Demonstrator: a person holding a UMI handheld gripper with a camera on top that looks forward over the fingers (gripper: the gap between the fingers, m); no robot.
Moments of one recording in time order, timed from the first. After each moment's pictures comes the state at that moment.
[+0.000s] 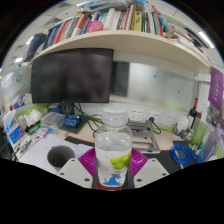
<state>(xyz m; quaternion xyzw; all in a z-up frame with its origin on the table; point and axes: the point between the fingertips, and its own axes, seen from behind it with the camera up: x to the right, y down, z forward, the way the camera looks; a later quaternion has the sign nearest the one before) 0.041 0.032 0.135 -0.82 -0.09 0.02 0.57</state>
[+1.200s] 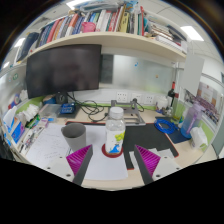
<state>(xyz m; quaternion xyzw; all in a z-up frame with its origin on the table) 0.040 -0.101 0.119 -0.85 0.01 -0.04 0.52</state>
